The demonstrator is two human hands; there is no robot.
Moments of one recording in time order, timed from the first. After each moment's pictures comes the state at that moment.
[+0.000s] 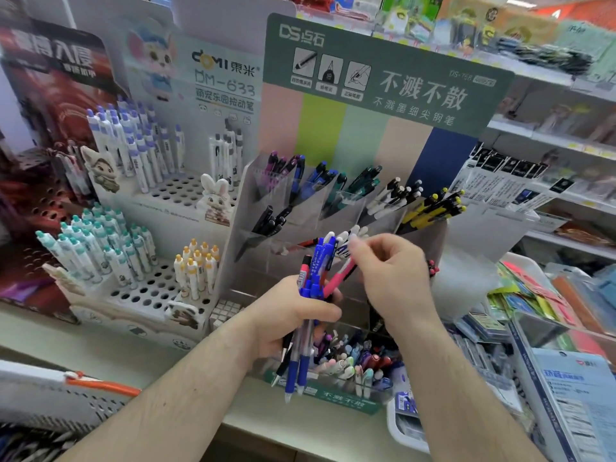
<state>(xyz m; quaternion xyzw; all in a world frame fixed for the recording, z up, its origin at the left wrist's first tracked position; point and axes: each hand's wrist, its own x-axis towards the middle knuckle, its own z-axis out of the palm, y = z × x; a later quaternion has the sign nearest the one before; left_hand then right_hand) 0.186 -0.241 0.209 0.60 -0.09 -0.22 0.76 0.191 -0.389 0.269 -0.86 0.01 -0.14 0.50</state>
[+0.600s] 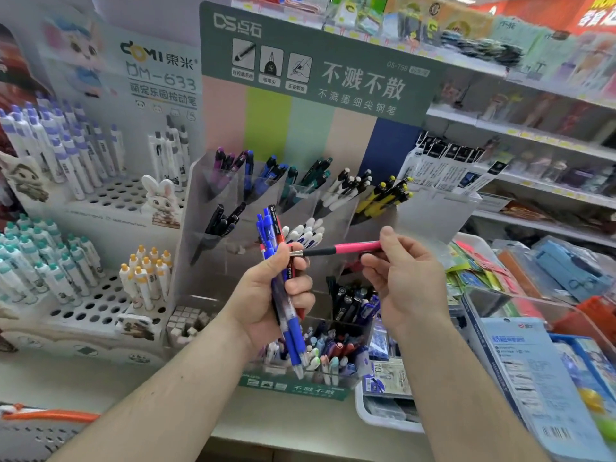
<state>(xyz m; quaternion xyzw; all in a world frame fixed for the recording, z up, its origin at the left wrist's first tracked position) 0.198 -0.275 0.212 0.21 -0.09 -0.26 0.94 0.179 -0.434 0.278 -0.56 0.19 -0.17 0.79</state>
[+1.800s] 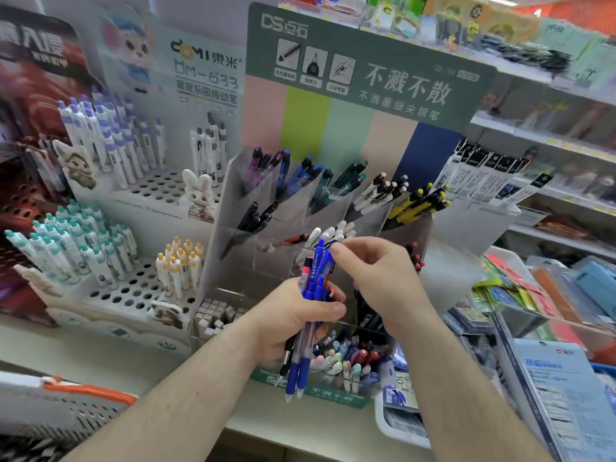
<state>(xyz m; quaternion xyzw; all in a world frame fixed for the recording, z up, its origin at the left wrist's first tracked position) 0.185 -0.263 0.203 0.57 -0.10 -0.22 0.79 0.194 -0.403 0.265 -0.83 0.01 -0.05 0.55</state>
